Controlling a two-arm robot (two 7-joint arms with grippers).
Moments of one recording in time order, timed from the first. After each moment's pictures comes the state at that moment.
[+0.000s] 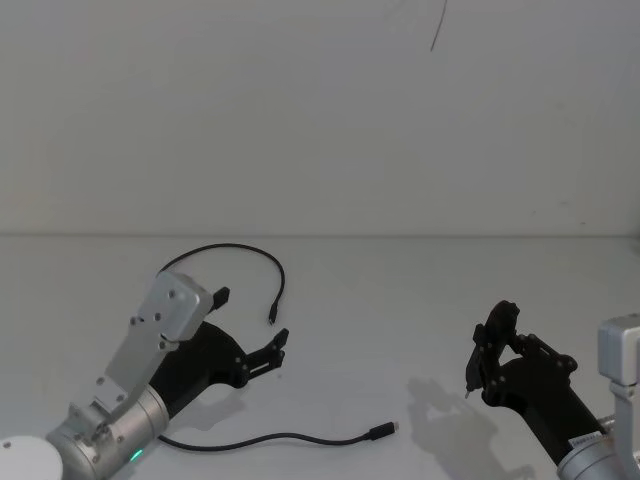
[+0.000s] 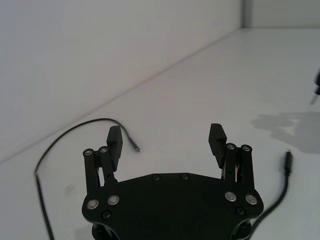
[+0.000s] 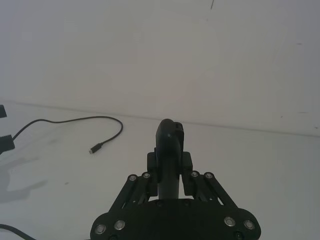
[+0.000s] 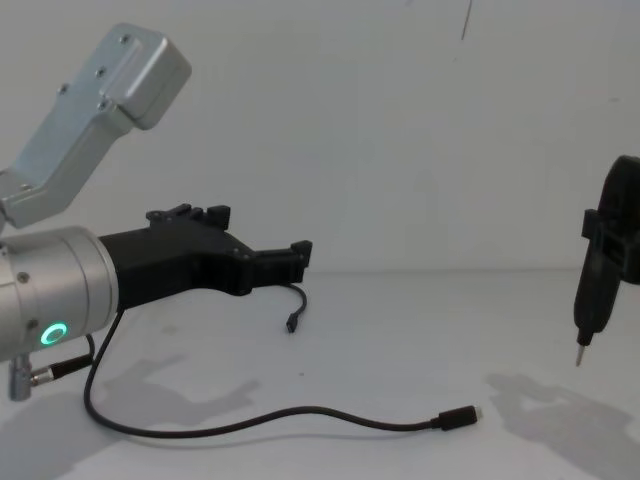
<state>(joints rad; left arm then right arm) -0.28 0.42 0.47 -1.61 -0.26 0.05 -0.19 -0.01 0.34 -0.23 -1.77 0.29 0.03 0.07</state>
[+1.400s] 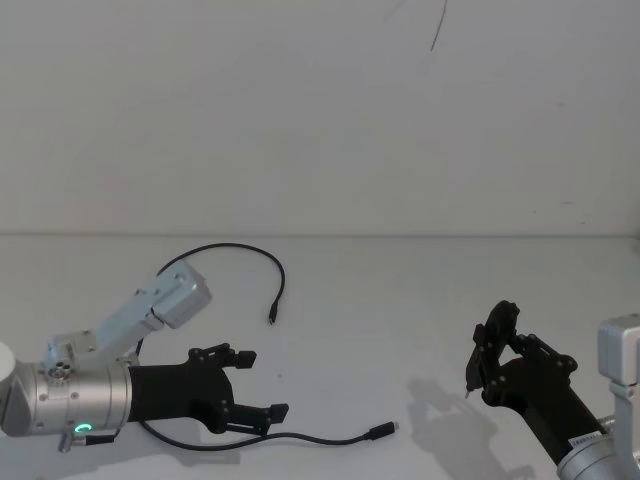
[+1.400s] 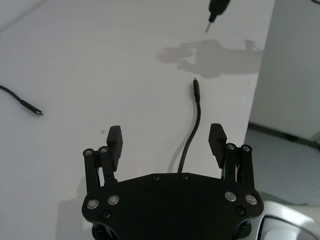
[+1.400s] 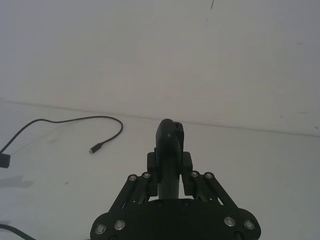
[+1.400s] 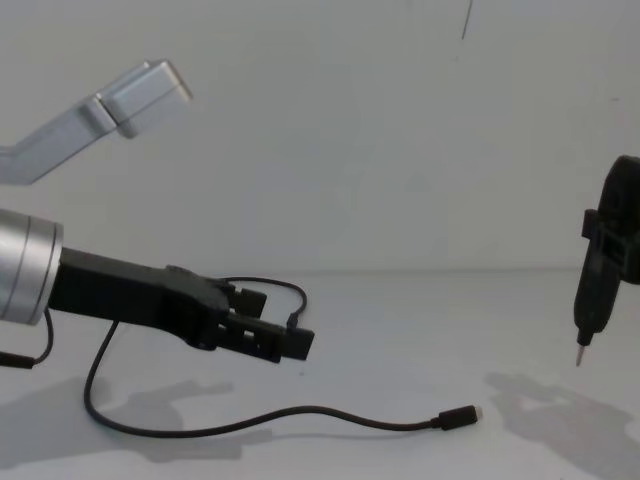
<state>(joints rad) -0.53 0.57 0.58 -1.46 -0.46 0.31 -0.77 -0.01 0.34 -0.23 -1.77 0.29 0.03 0.07</state>
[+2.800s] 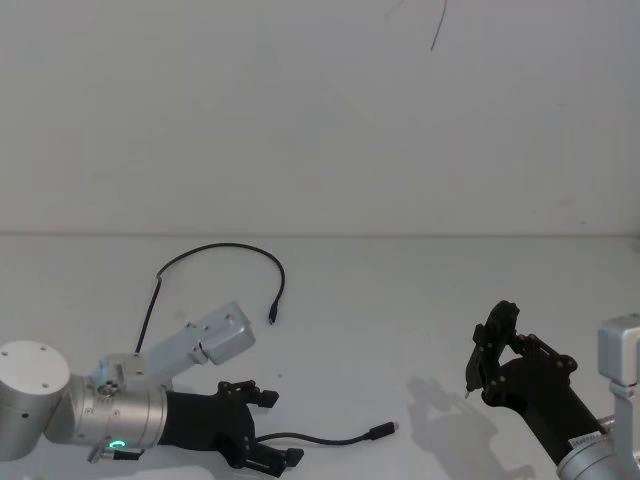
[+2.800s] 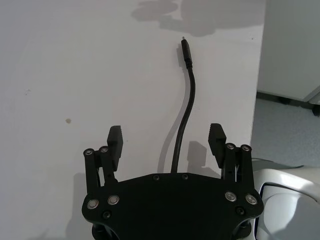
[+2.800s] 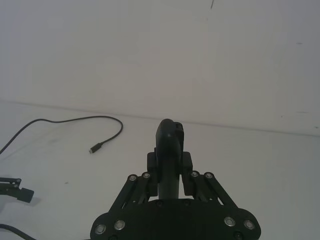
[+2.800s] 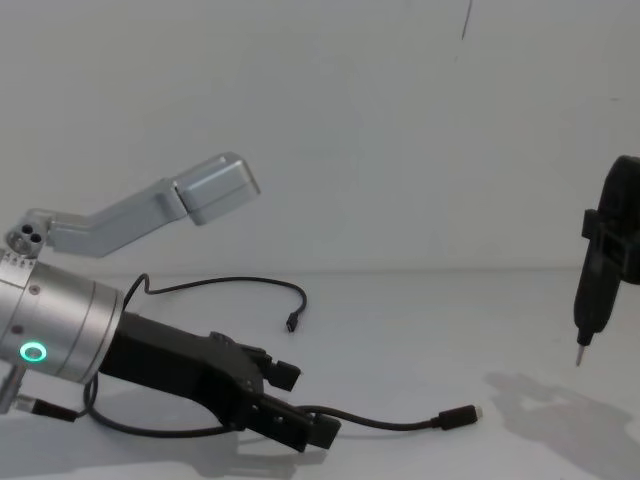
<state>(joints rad) -0.65 0.51 0.74 -1.28 -0.37 0.27 -0.85 -0.01 0.34 -0.23 -1.77 0.29 0.03 0.07</state>
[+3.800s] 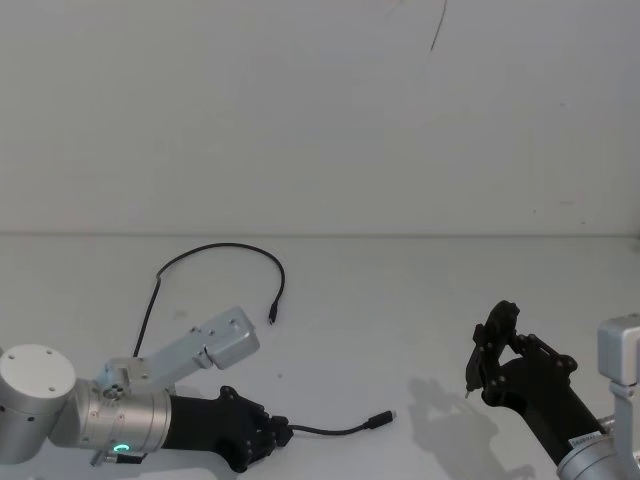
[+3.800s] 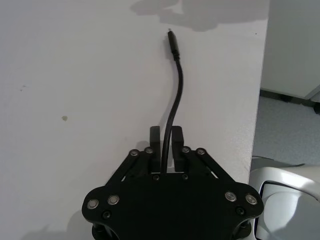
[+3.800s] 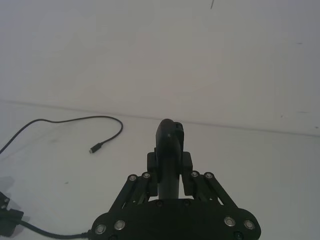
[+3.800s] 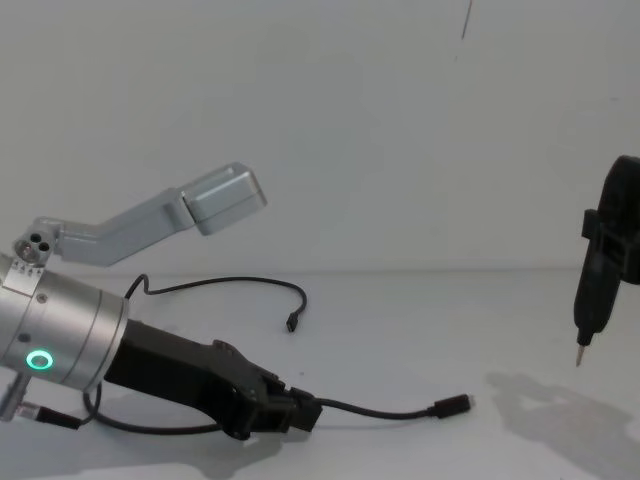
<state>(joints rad) -0.65 0.51 0.76 -1.28 -0.37 0.27 -0.83 -0.01 0.34 -0.23 -1.77 0.29 0.03 0.07</state>
